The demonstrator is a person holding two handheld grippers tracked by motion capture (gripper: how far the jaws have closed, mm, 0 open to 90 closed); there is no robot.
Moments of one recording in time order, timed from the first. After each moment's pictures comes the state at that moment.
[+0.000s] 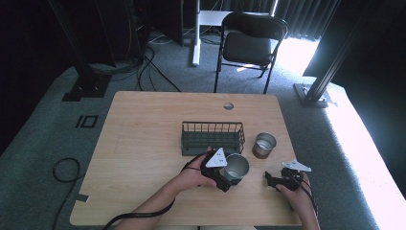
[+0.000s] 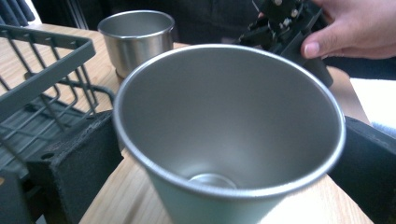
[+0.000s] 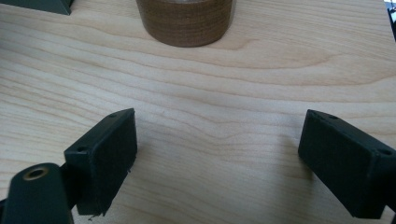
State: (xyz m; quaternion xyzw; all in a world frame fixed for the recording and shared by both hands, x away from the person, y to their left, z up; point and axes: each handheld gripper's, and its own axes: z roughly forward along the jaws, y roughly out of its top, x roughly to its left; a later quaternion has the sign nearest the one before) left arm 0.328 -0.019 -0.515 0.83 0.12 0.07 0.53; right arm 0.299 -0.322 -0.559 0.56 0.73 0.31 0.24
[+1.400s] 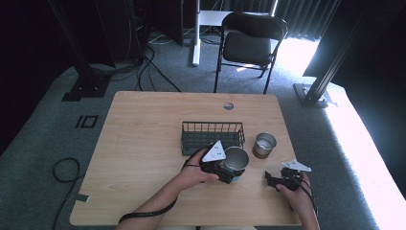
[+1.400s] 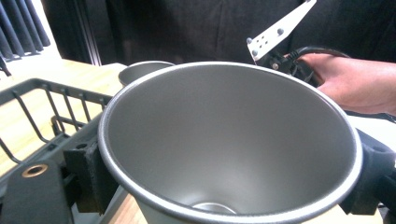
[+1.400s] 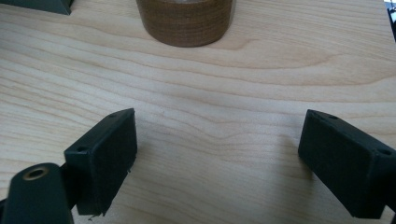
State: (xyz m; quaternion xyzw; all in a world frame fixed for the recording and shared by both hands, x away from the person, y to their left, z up) left arm 0.331 -0.014 -0.488 0.80 0.14 0.08 0.58; right arm 0.299 -0.322 -0.559 0.56 0.73 0.31 0.24
